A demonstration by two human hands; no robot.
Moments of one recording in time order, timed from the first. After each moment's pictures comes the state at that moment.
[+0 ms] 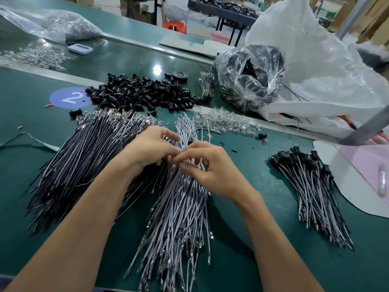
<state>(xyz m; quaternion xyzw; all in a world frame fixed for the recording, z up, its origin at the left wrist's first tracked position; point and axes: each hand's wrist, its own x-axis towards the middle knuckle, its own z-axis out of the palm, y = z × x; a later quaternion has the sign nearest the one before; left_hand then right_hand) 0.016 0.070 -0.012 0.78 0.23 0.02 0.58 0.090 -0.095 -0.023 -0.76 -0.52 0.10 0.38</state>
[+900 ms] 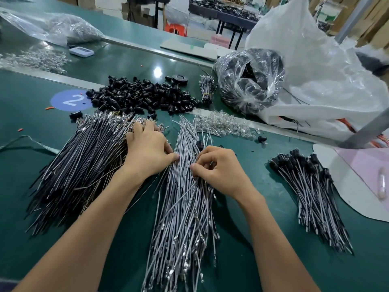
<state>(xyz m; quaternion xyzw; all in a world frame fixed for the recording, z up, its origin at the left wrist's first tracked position) 0.024 0.065 -0.024 0.94 0.28 0.09 0.18 0.103 -0.102 -0.030 -0.82 -0.41 0.10 0.38</state>
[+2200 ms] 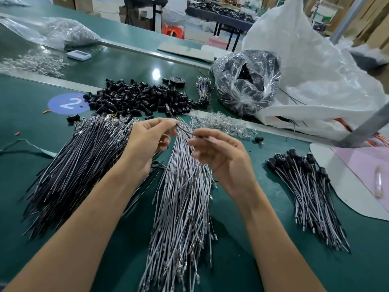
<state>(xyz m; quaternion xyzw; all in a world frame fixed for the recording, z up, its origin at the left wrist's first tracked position) 0.020 0.059 -0.007 0.58 0.20 0.22 0.76 0.096 -0.104 -0.008 -0.48 -0.34 0.30 0.75</state>
